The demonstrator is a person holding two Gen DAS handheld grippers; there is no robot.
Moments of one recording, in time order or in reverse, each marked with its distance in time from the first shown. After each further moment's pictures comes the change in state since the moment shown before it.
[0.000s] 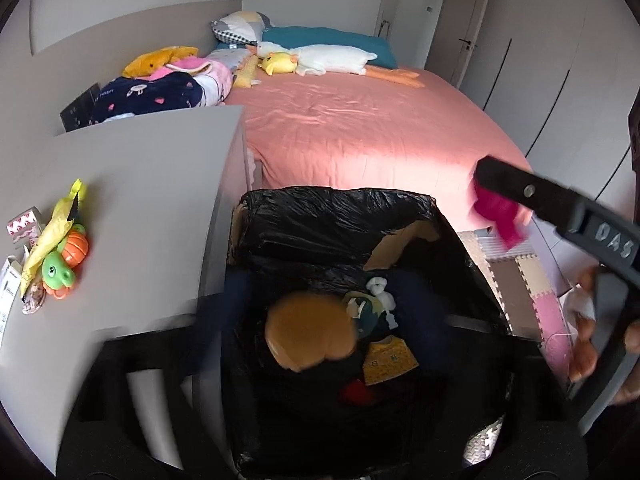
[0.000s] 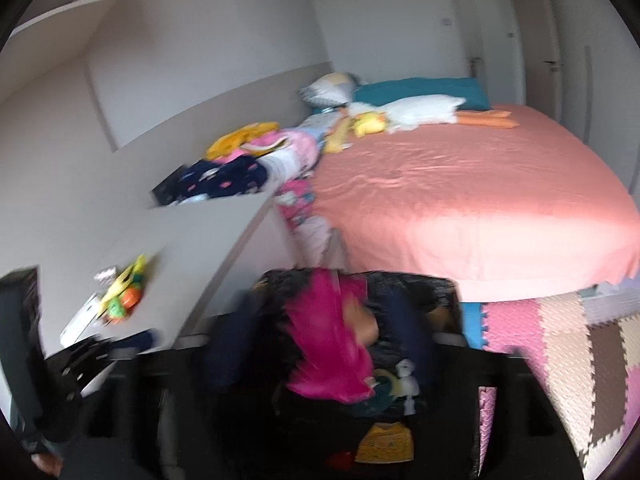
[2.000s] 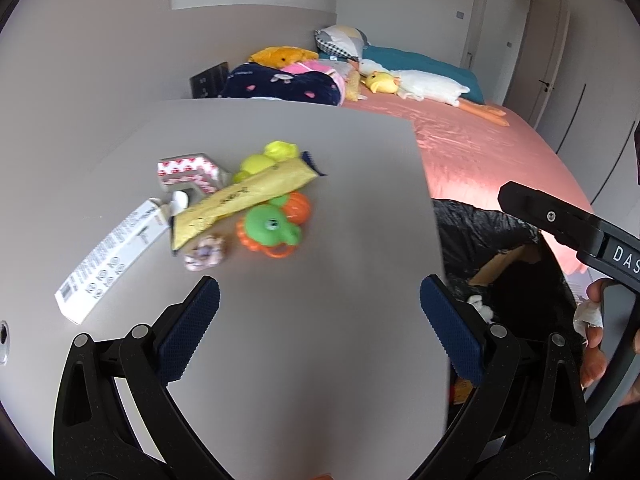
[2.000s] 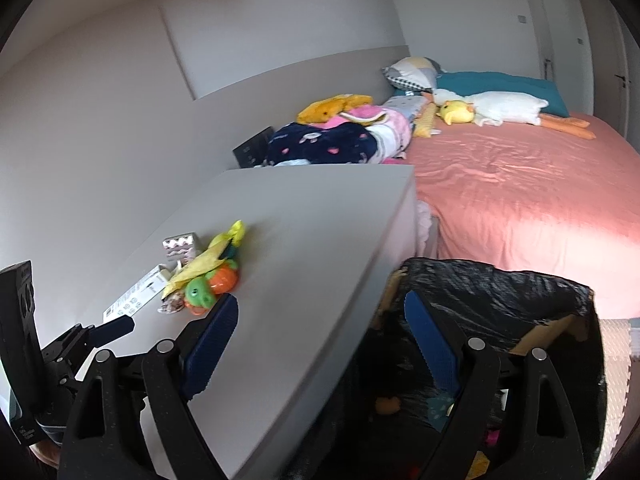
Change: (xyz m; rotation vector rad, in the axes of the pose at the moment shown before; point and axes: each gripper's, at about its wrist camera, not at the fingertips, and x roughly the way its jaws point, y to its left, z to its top) left arm -0.061 0.156 -0.046 -0.175 -0.065 0.235; right arm 0.062 0.157 -0.019 -0.133 0.093 0.240
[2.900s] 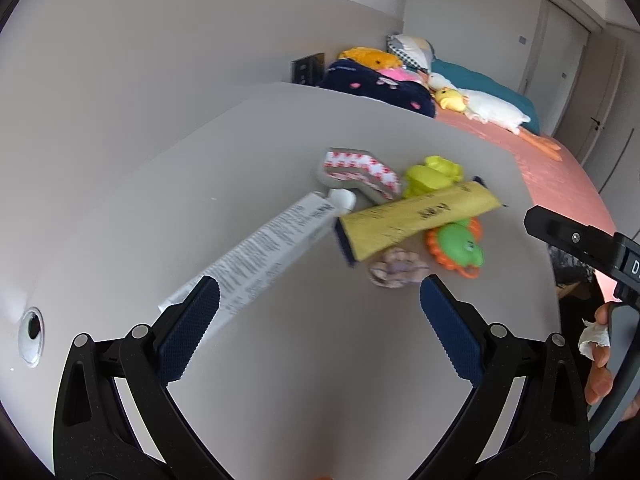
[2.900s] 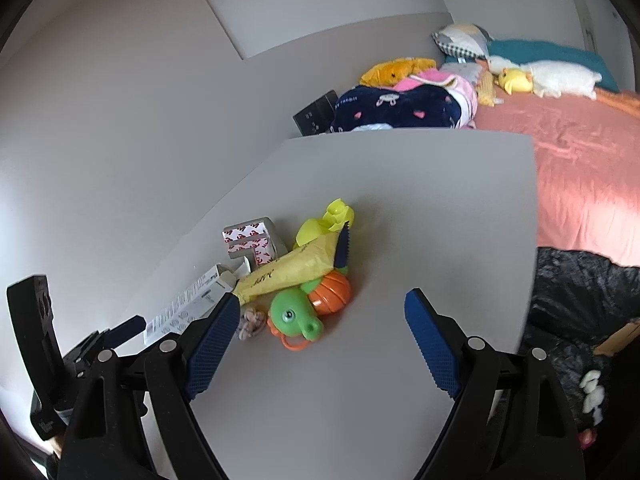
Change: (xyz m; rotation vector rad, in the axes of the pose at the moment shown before) left arm 0.003 0.129 -0.001 -0.156 0.002 0.132; right arm 0.091 0.087 0.012 0.037 0.116 0.173
